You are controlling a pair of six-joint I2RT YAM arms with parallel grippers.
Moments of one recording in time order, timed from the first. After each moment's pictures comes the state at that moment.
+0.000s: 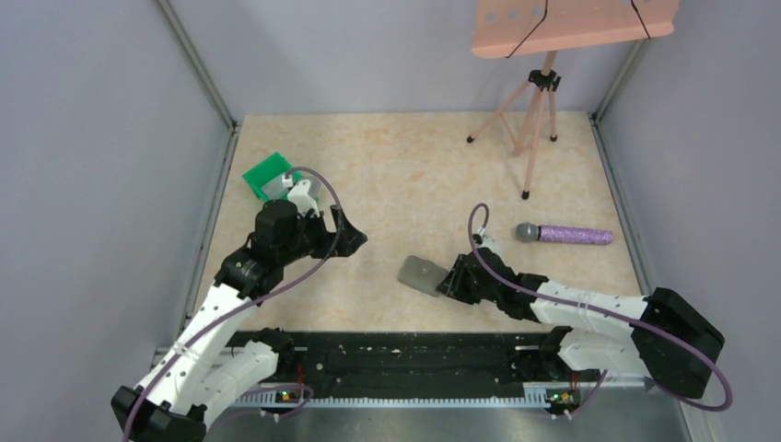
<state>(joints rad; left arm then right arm) -0.43 0.81 0.81 -0.49 0.21 -0.51 0.89 1.13 0.37 0.01 0.10 1.10</state>
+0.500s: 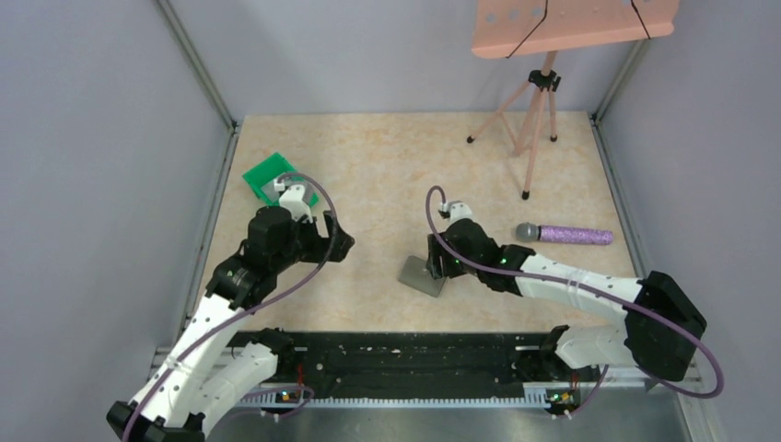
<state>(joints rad) -0.43 0.77 0.82 -0.59 0.10 -0.41 0.89 1.23 0.69 -0.21 0.19 0.54</state>
